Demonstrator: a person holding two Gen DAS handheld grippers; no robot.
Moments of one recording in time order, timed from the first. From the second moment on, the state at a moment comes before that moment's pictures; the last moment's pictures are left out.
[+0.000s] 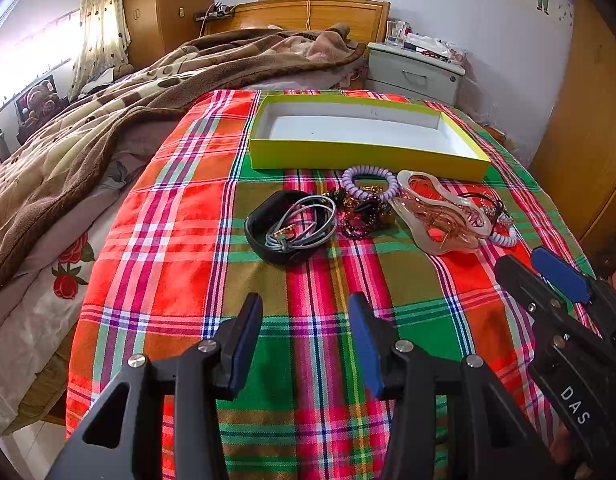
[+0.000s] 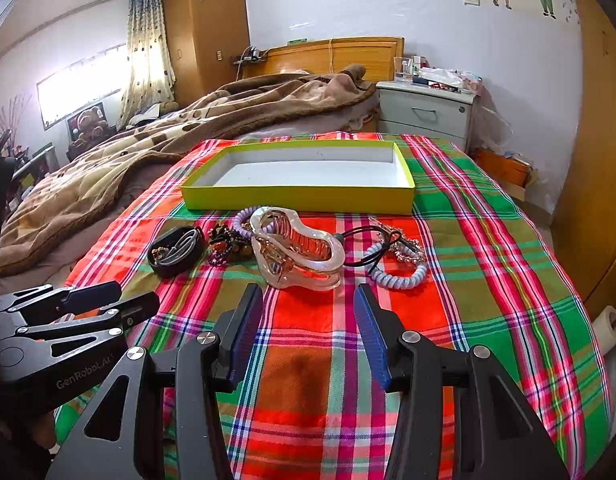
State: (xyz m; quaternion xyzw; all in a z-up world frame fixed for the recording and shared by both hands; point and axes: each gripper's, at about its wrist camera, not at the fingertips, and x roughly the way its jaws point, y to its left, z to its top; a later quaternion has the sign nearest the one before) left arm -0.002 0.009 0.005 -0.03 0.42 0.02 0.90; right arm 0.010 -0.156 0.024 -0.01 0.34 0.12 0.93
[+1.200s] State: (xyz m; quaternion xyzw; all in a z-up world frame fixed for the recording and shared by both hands) left arm -0.004 0.010 0.015 -0.02 0.41 0.04 0.91; right arm 0.010 -0.153 0.029 -0.01 0.33 0.13 0.94
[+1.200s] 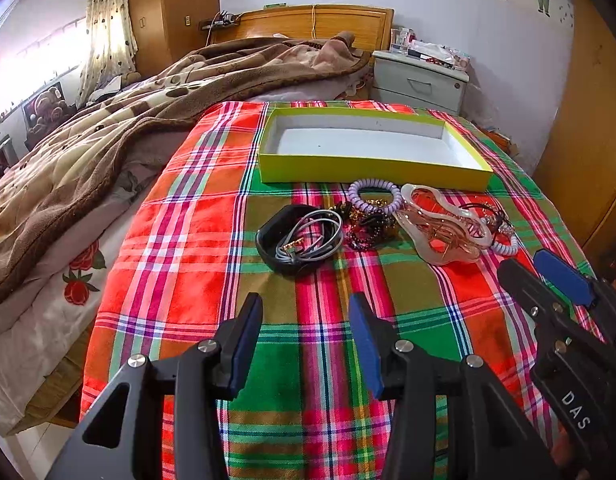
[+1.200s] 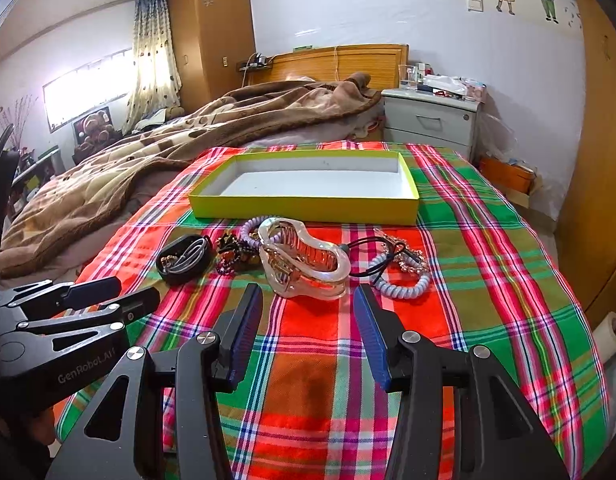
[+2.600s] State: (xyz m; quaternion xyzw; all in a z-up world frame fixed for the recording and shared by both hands) left arm 0.042 0.066 0.010 -0.09 0.45 -0.02 0.89; right arm 0.082 -0.121 0.013 -0.10 0.39 0.29 0.87
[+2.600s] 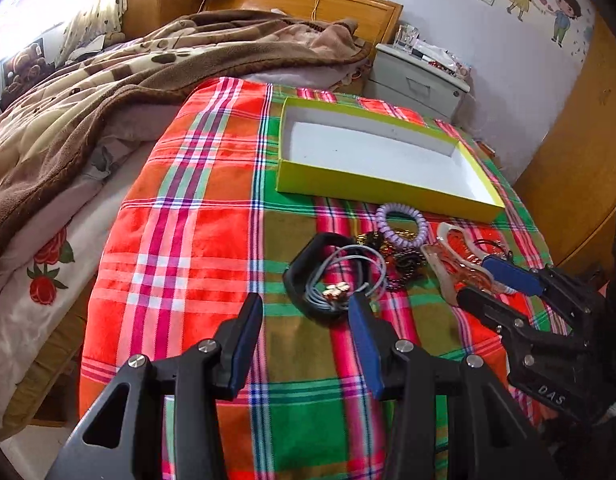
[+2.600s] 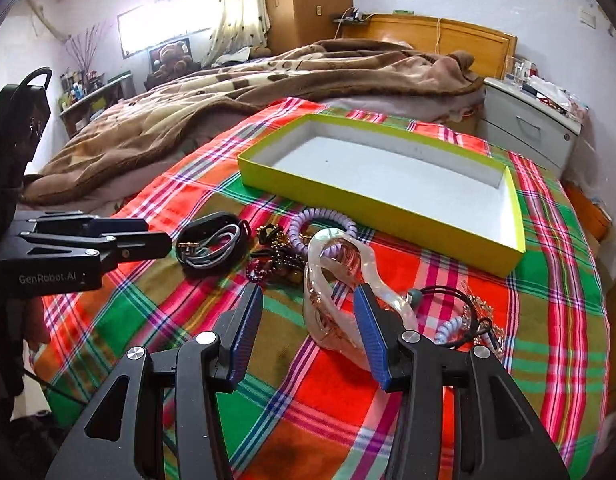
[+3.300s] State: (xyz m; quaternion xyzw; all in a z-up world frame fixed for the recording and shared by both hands) left arm 0.050 0.061 0.013 -0.06 0.46 -0.09 0.88; right arm 0.093 -0.147 0.025 -0.04 0.39 0.25 0.88
